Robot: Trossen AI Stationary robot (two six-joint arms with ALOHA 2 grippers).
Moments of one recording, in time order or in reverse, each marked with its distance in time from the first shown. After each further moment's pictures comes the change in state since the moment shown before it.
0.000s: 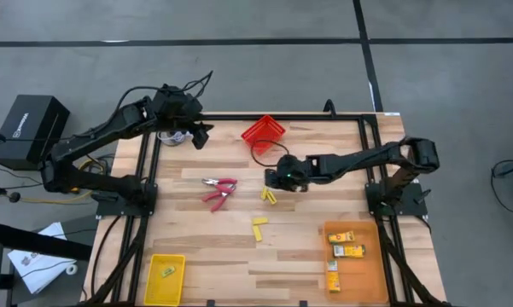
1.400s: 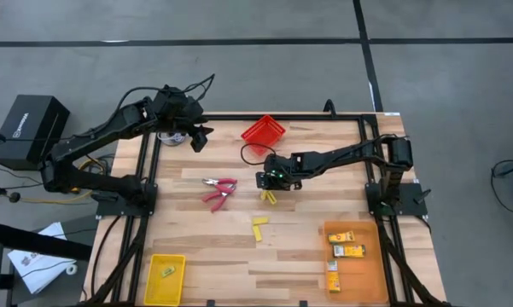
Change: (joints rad) left arm 0.002 0.000 0.000 -0.026 0.039 0.039; right arm -0.069 0.212 0.118 -0.049 -0.128 -0.136
